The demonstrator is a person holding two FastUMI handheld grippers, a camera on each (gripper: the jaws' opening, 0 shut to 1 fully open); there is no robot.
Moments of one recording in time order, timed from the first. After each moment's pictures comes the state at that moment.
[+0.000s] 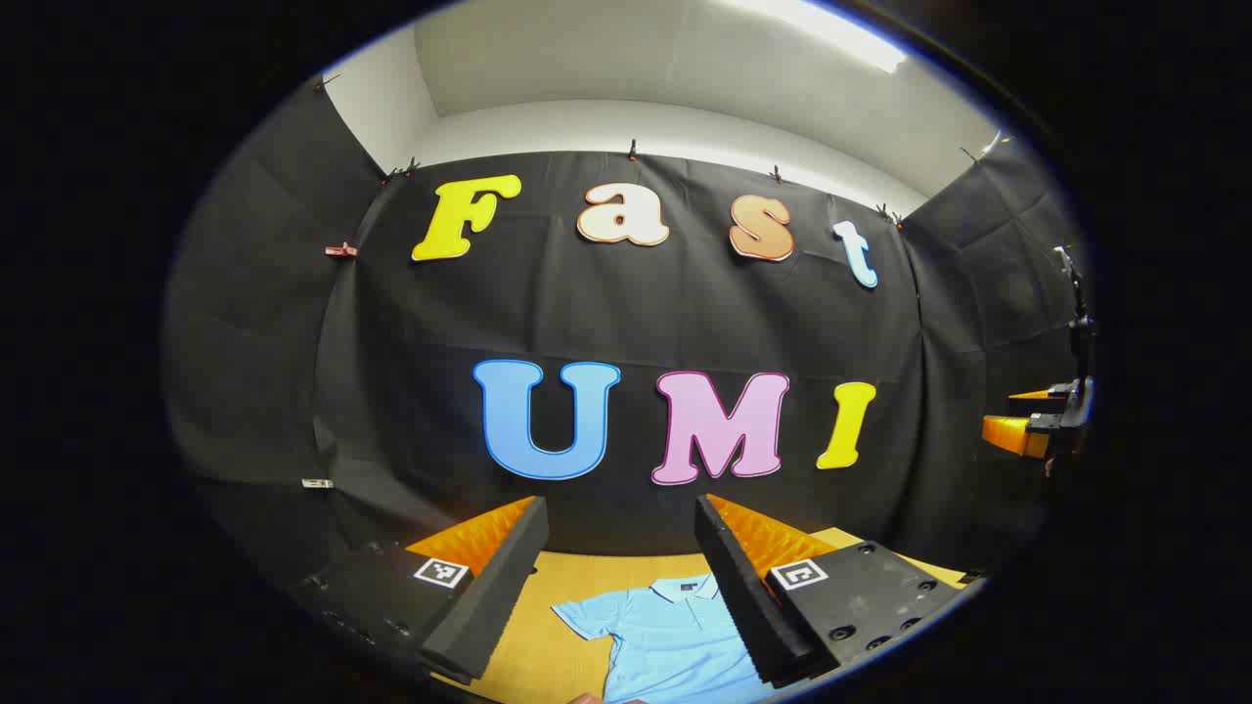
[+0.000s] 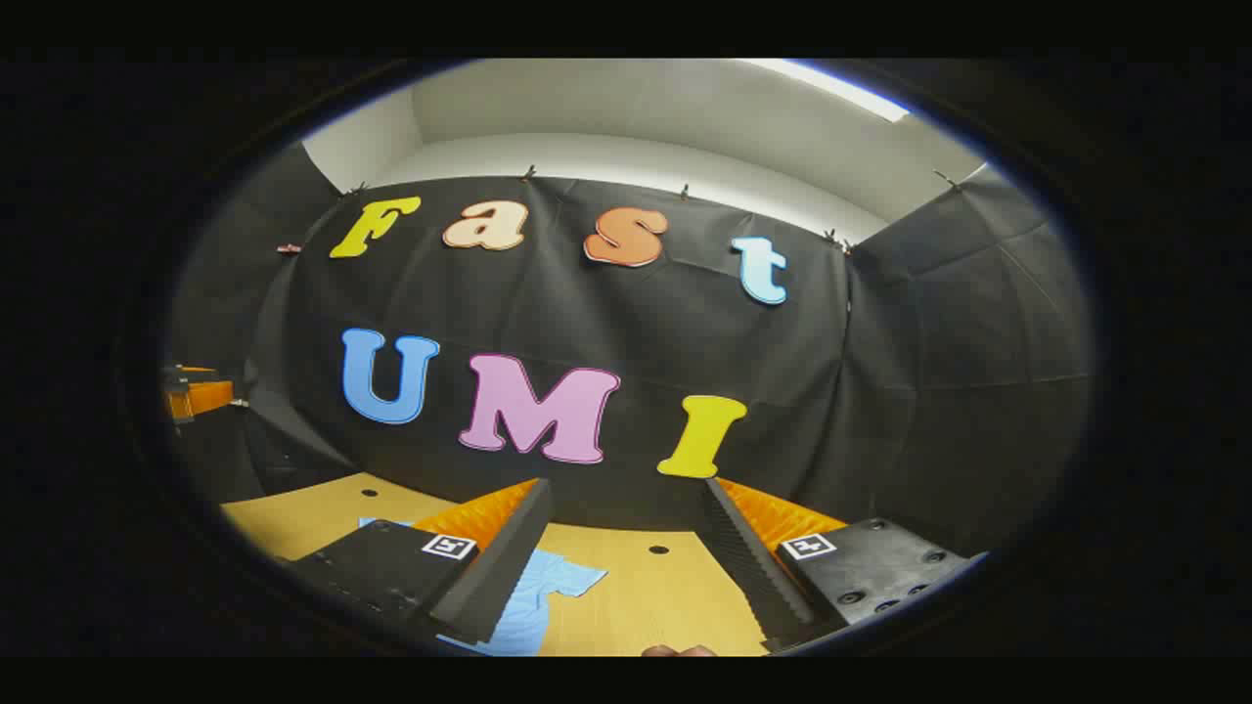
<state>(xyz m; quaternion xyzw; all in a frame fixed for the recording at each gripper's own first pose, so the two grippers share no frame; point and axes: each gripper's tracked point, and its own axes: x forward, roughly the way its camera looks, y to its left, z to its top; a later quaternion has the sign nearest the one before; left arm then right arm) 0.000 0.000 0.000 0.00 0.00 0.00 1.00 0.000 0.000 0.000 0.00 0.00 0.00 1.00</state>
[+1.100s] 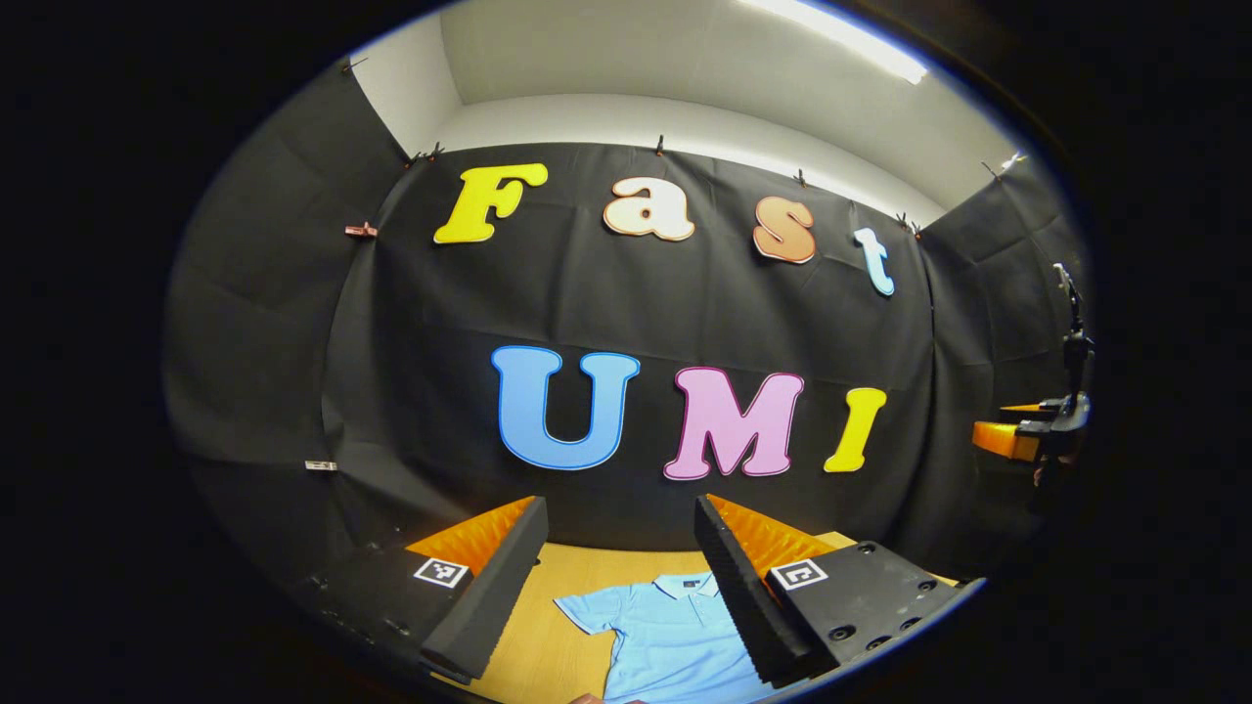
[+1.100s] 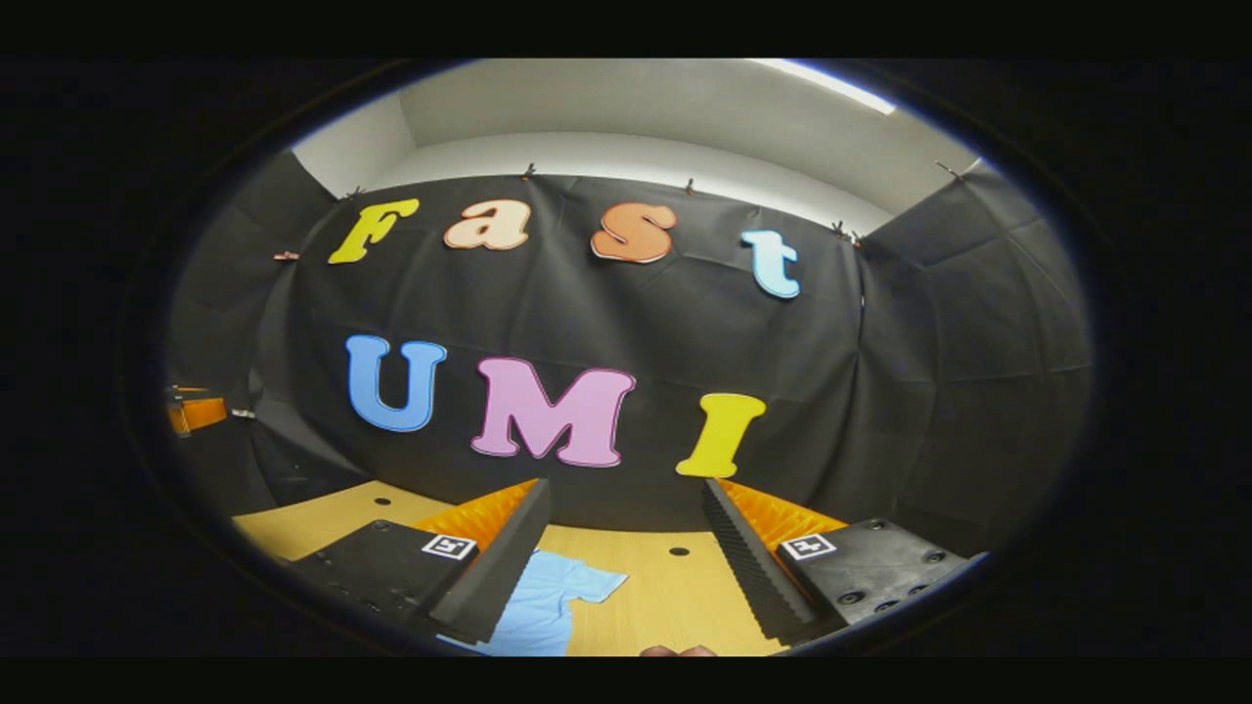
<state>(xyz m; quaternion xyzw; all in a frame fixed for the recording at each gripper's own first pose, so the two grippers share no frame) 0.000 0.029 -0.009 -0.02 0.01 0.01 1.00 0.030 0.019 -0.010 0.02 0.02 0.01 1.00</state>
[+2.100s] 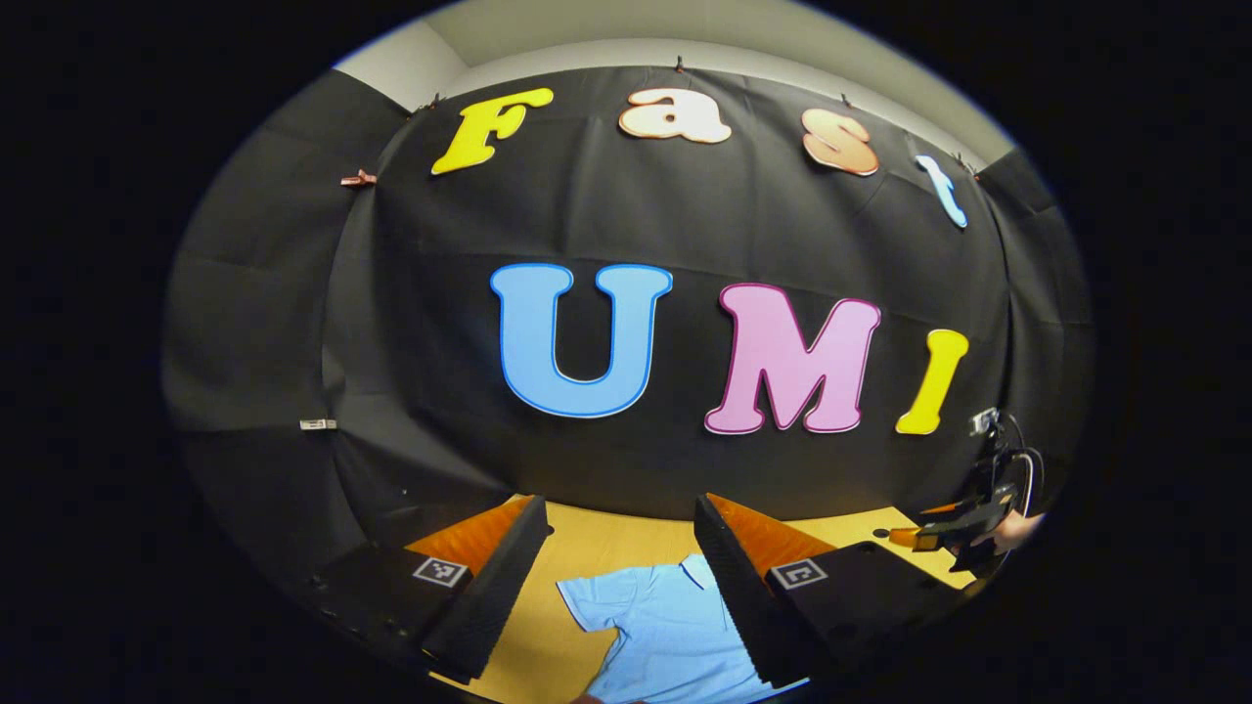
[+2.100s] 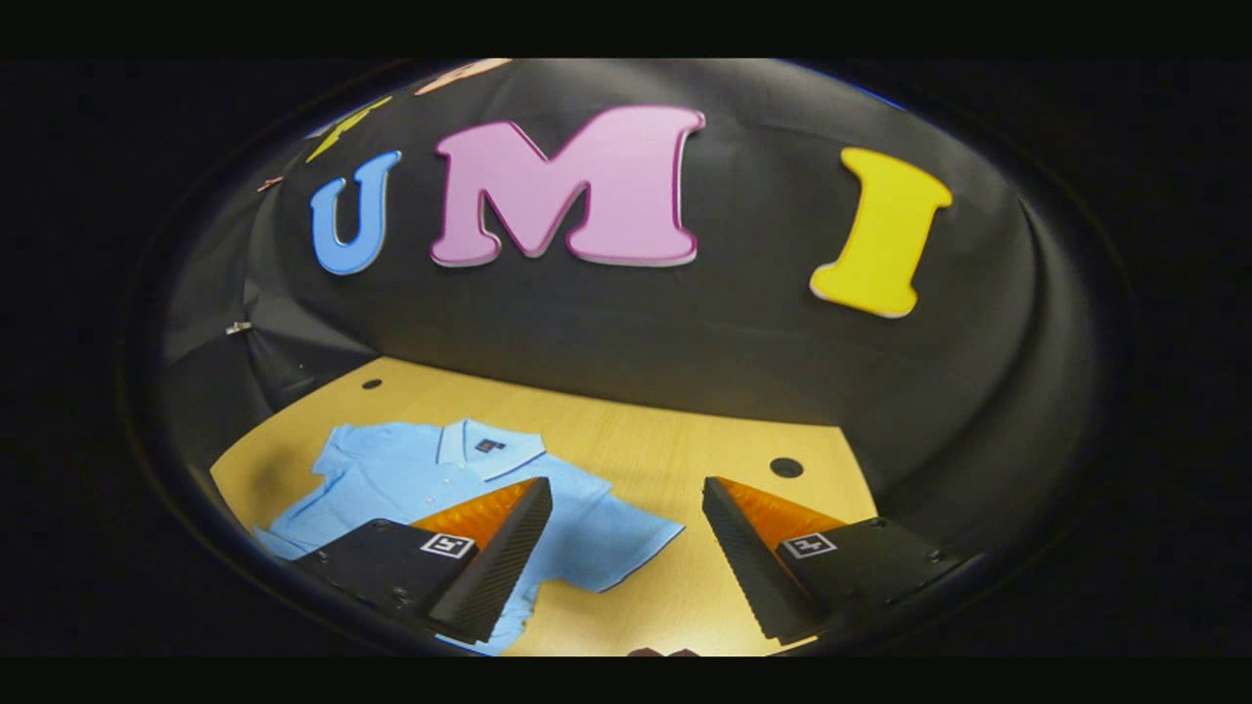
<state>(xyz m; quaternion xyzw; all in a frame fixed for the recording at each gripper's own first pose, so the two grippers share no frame) 0.155 0.012 -0.104 -0.02 0.12 0.11 0.99 0.288 0.062 -0.389 0.03 0.32 0.17 0.93</state>
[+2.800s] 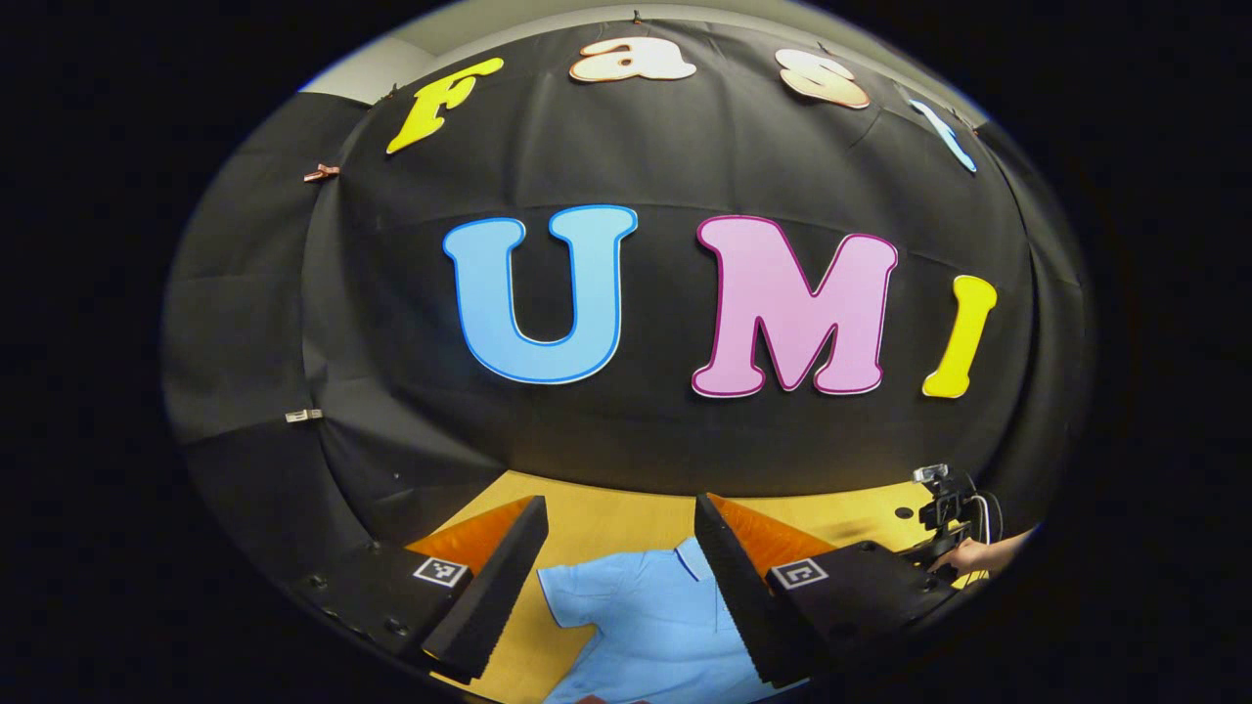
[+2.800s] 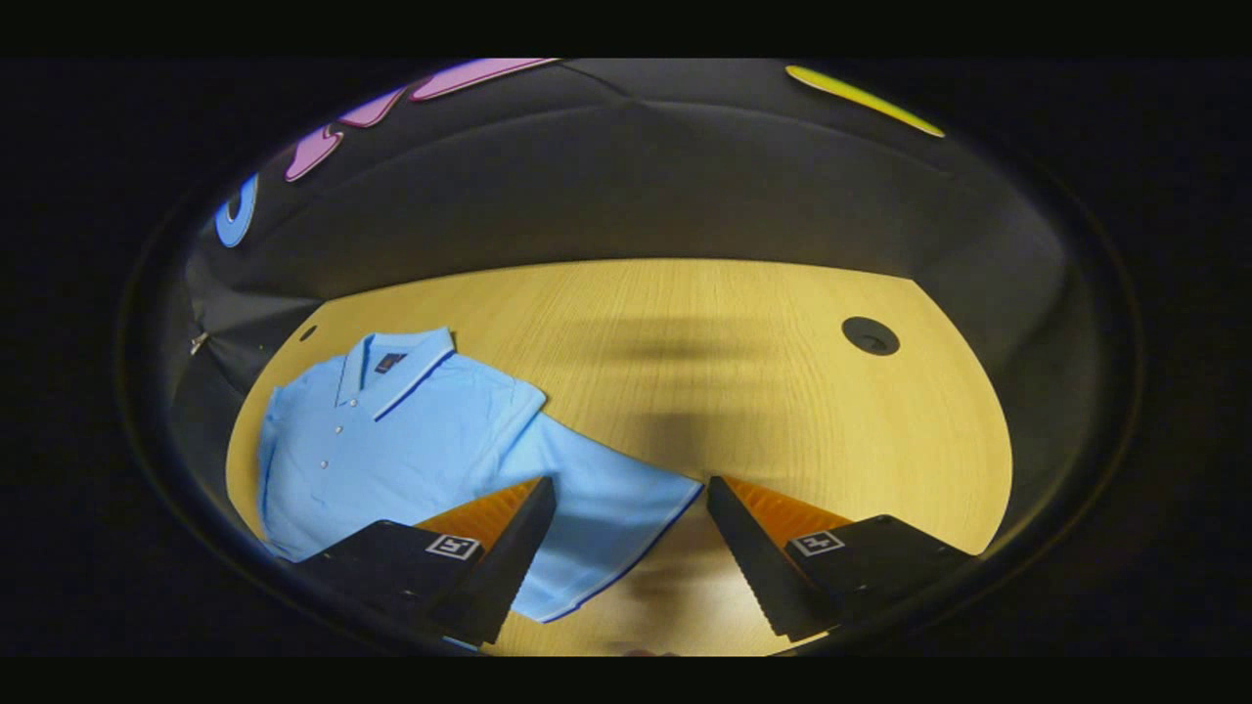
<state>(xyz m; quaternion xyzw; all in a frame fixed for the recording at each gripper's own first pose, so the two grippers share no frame) 0.221 -0.035 -0.144 0.00 0.17 0.12 0.98 0.311 0.078 -0.564 0.08 0.48 0.16 0.86</state>
